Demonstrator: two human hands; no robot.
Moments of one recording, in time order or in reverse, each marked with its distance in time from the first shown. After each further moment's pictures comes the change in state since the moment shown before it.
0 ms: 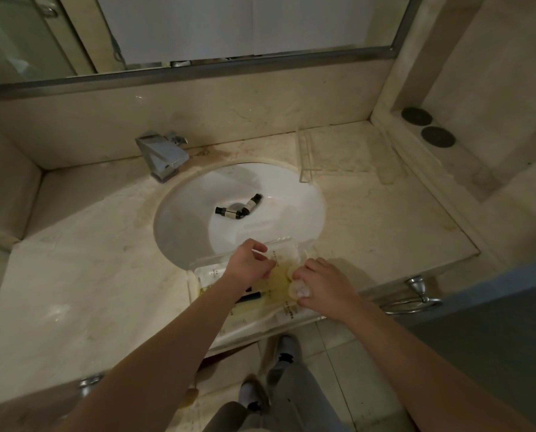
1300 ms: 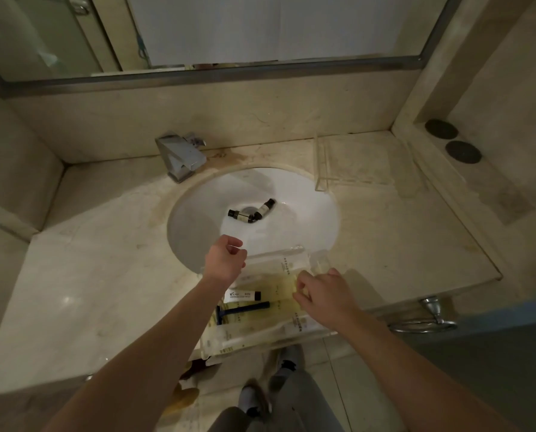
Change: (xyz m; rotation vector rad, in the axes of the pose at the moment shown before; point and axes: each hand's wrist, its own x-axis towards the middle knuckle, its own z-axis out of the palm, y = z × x) left_hand 0.020 -0.017 -0.047 -0.037 0.312 0.043; right_hand 0.020 -0.011 0.004 0.004 0.136 -0.021
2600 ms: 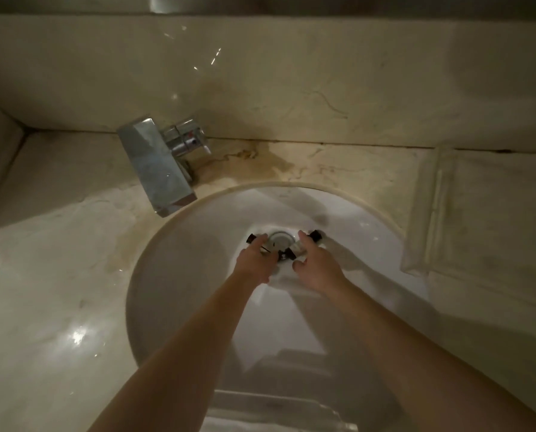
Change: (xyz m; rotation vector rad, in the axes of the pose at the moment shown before) left_hand 0.255 -0.047 0.092 -0.025 -0.045 -0.482; right_hand 0.315 0.065 0.094 0.461 -0.454 0.267
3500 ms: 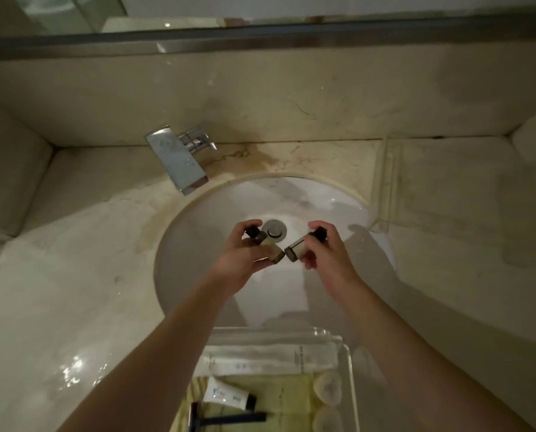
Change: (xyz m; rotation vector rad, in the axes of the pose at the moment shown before) left_hand -0.130 0.008 -0.052 -0.636 -0.306 0.237; right_hand -0.125 -0.023 -0.023 1.023 0.242 -0.056
